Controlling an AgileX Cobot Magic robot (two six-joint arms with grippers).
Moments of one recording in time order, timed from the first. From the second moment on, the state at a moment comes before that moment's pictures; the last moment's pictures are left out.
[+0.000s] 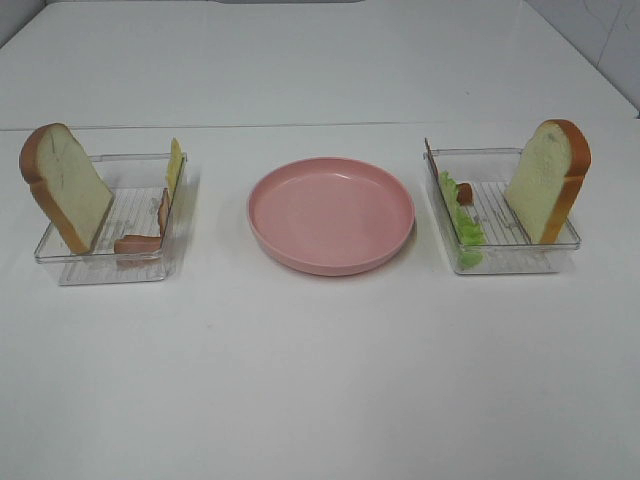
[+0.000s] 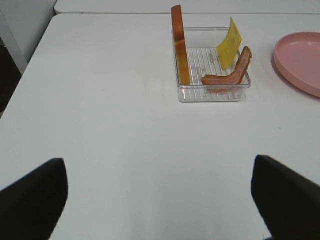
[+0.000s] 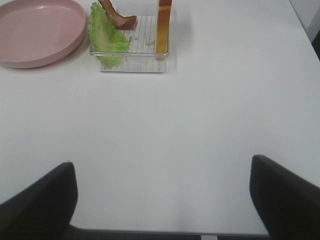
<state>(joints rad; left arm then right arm) 0.06 0.00 -0.52 -0.03 1.08 -0.01 0.08 0.00 -0.46 -0.01 1.11 0.00</state>
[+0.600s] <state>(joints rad) 0.06 0.00 -0.52 -0.03 1.08 -0.01 0.08 0.00 -0.46 -0.01 1.11 0.00</state>
